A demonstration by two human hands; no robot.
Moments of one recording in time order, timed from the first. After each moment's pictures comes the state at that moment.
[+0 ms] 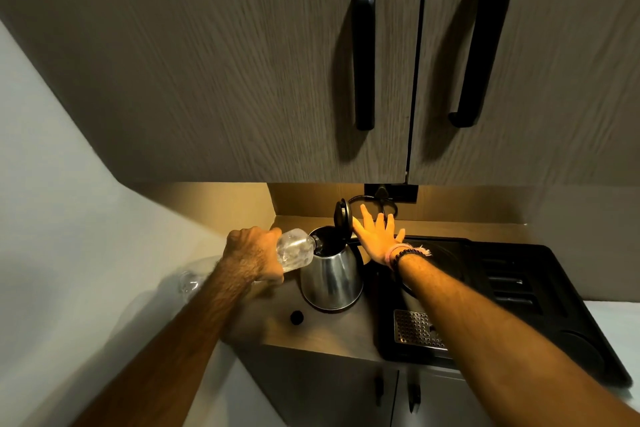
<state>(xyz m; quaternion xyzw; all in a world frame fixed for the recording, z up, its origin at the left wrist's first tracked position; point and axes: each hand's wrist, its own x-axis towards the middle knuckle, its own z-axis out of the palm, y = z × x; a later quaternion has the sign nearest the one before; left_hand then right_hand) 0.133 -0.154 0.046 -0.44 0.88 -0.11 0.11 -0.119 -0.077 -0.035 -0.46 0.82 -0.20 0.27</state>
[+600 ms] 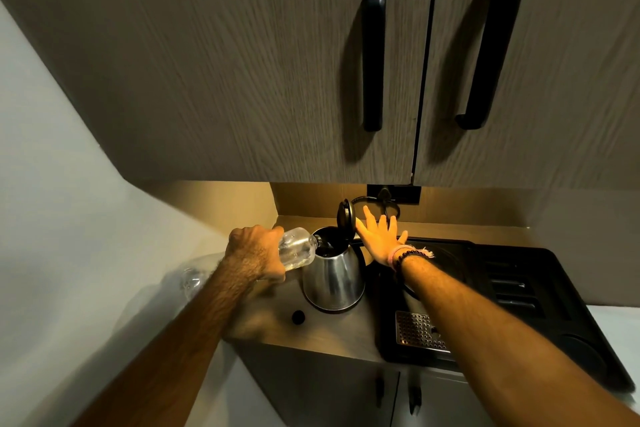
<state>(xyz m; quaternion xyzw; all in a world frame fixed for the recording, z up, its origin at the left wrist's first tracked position) 0.133 -0.153 0.051 -0.45 0.88 -0.10 0.11 -0.118 -0.078 -0.034 -0.45 0.83 -0.20 0.27</state>
